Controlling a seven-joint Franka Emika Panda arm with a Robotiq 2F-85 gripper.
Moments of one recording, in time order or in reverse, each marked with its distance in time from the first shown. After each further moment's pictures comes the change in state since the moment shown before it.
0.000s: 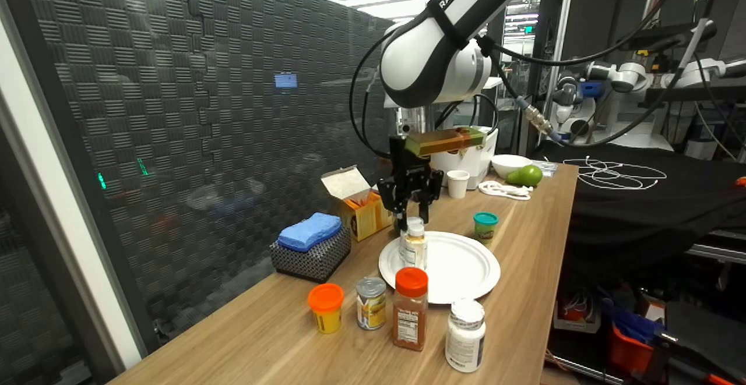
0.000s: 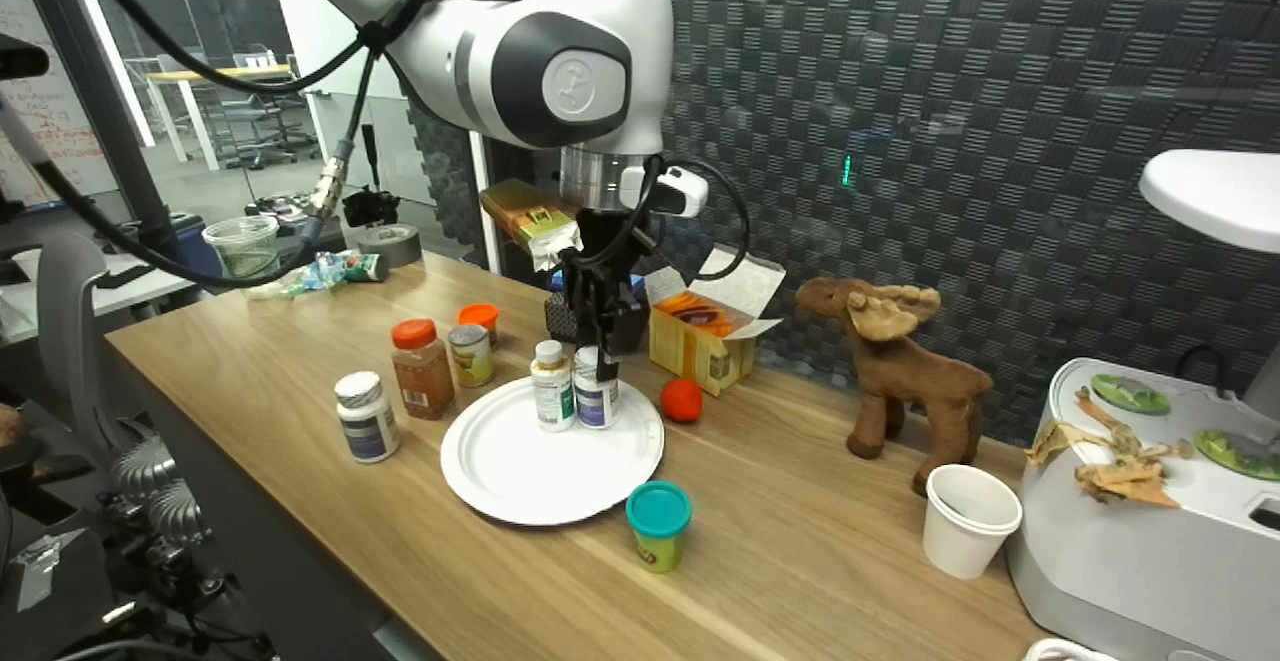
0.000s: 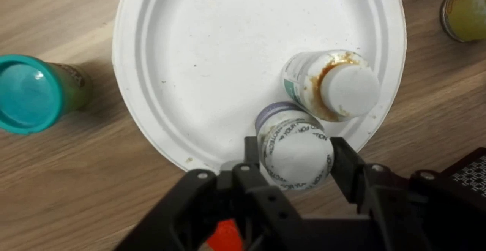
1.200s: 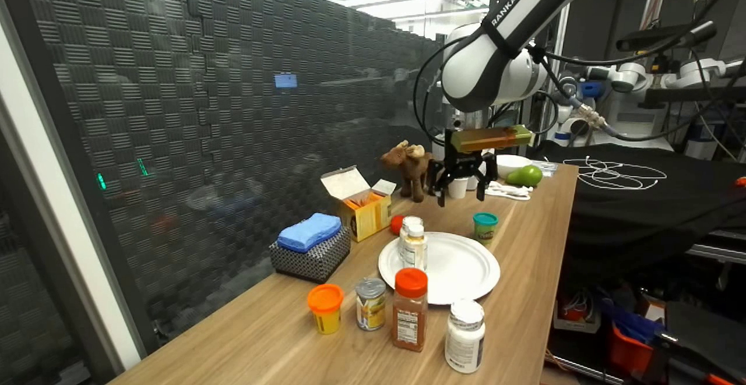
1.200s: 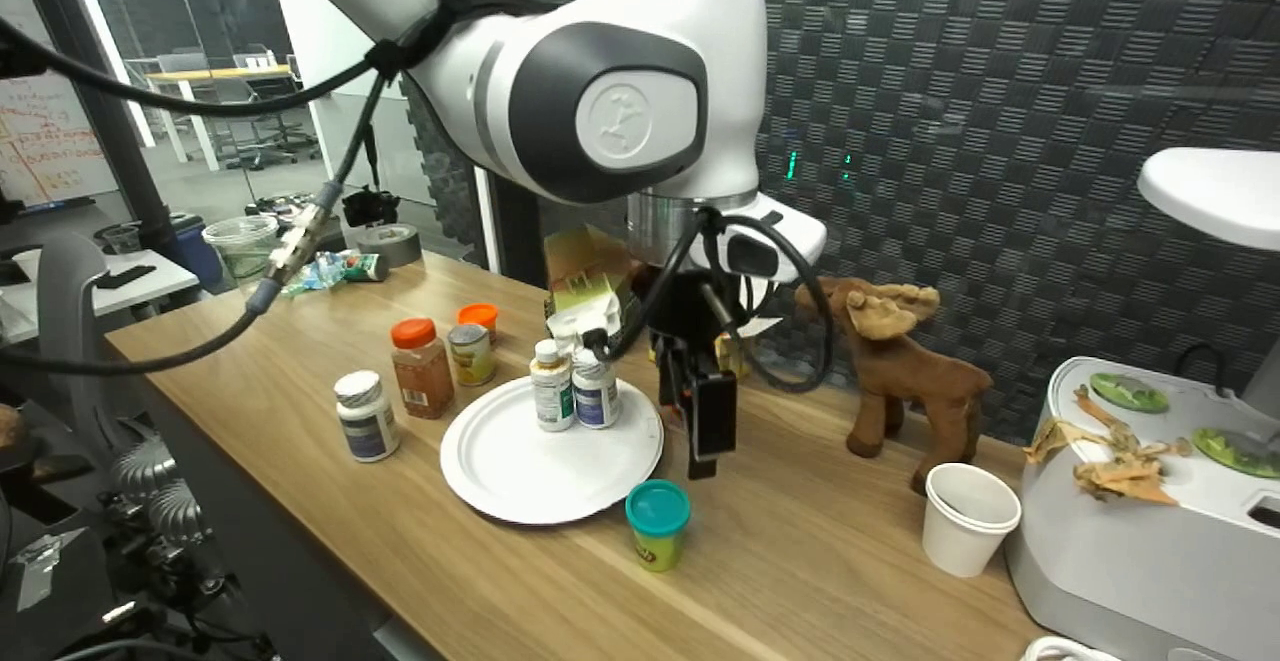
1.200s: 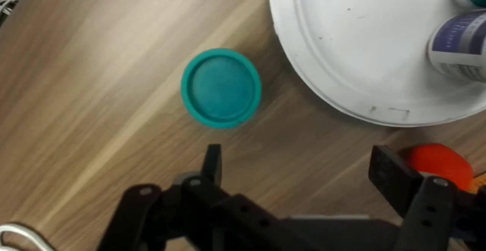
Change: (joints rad) arm -0.082 -0.075 -0.135 -0.156 -0.034 0.168 0.151
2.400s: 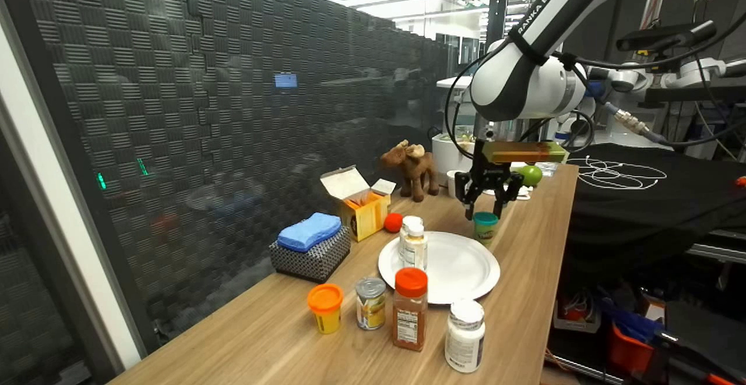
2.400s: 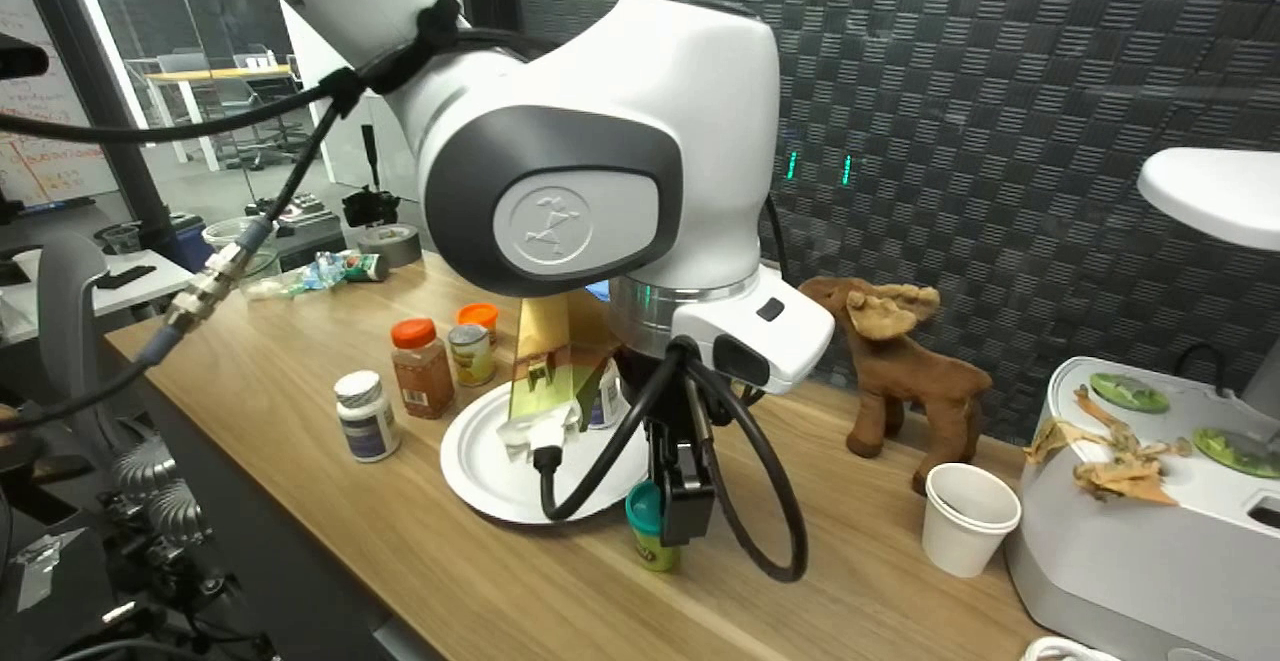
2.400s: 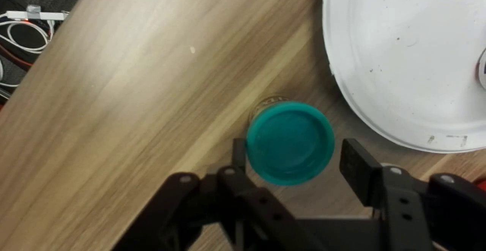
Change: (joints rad) arm -0.053 -0.054 -0.016 -0.167 0.163 0.128 -0.129
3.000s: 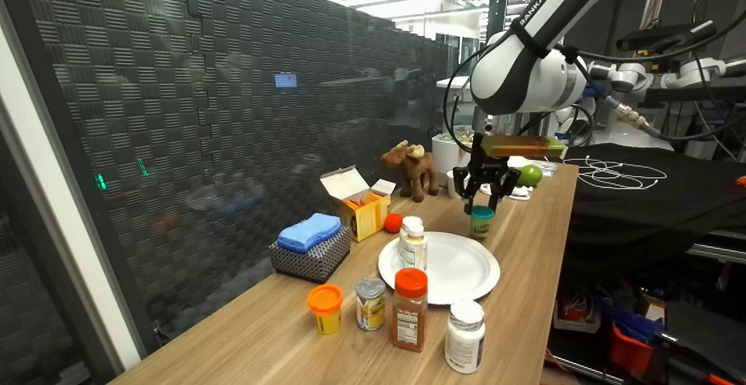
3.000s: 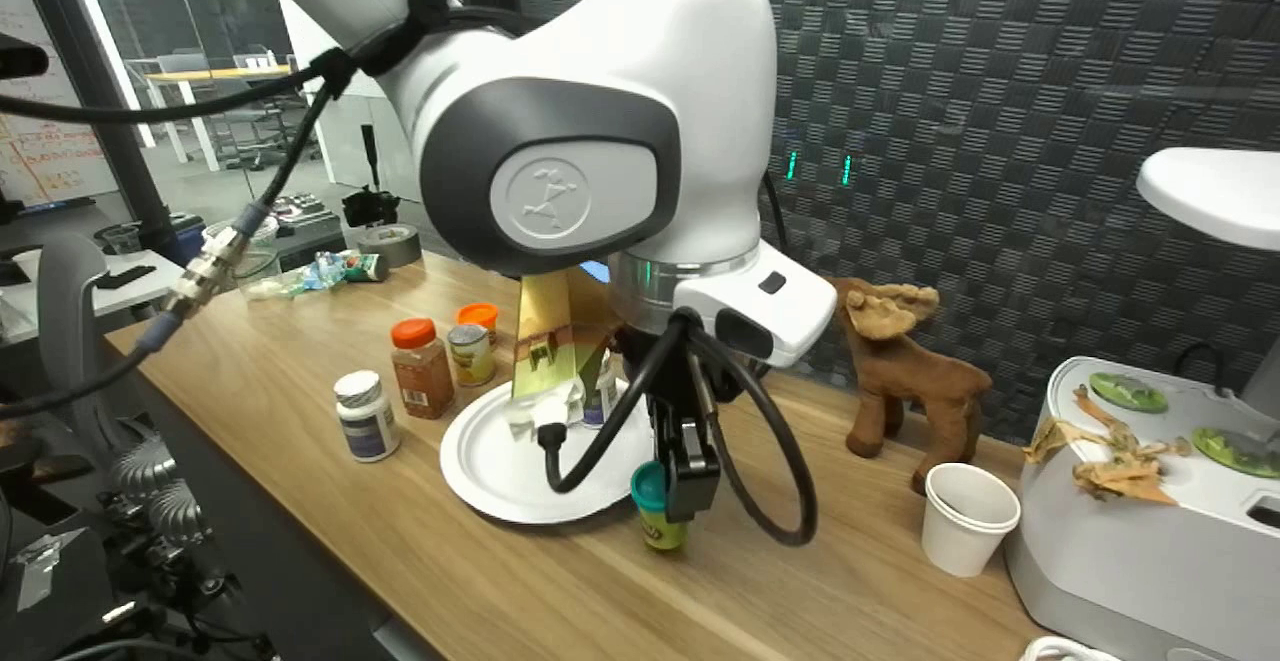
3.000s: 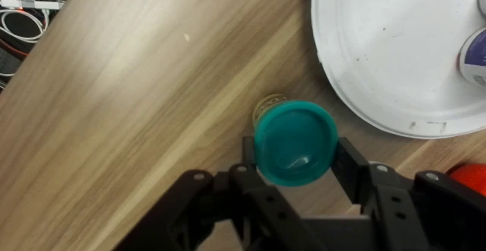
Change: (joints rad) arm 0.006 -0.024 0.000 0.002 -0.012 0.003 0.002
